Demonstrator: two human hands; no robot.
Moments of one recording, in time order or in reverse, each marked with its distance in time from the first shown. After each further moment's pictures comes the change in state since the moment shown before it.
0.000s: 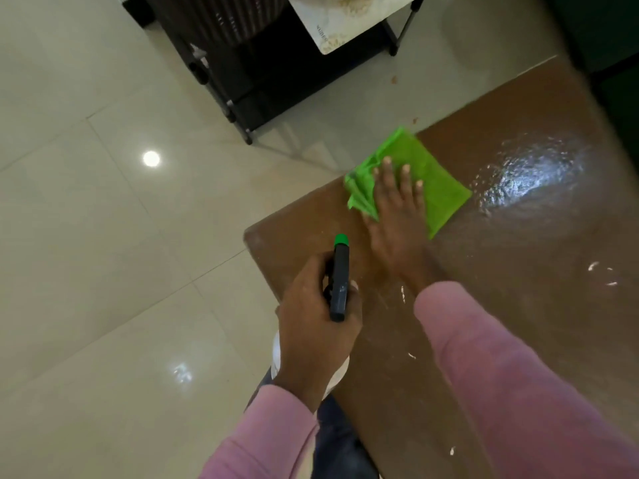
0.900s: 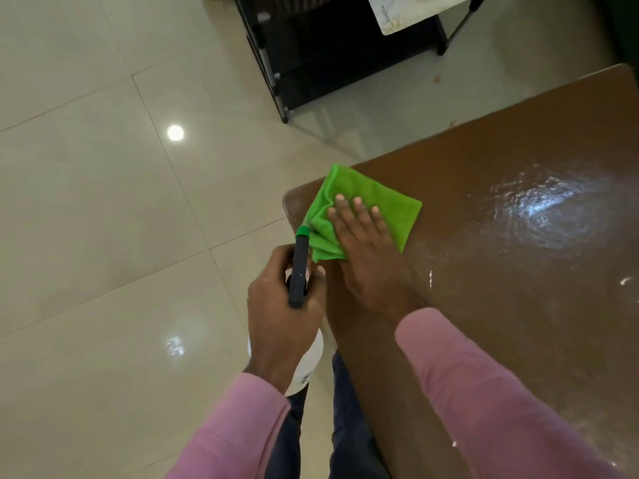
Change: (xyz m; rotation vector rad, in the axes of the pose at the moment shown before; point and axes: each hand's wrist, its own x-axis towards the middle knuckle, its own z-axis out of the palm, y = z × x) left_hand -0.033 -0.039 -0.048 -0.180 0.241 -0.160; right_hand -0.064 -0.073 0.030 -0.110 -0.156 -0.385
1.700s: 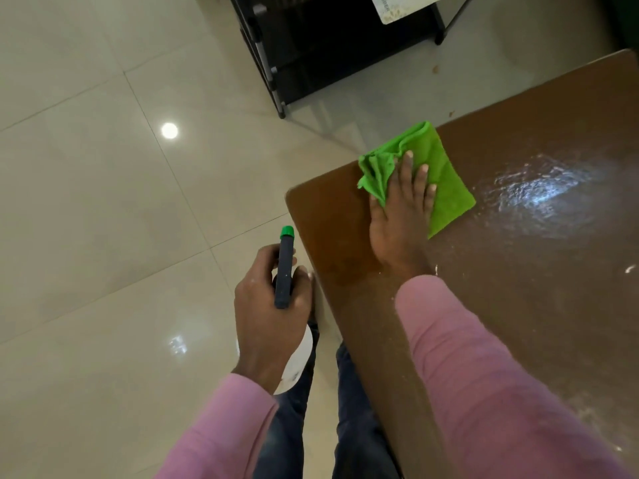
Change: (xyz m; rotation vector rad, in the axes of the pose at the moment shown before) left_hand 0.007 -0.003 -0.018 0.084 0.016 -0.009; right_hand 0.032 0.022 -0.010 0.159 0.181 0.538
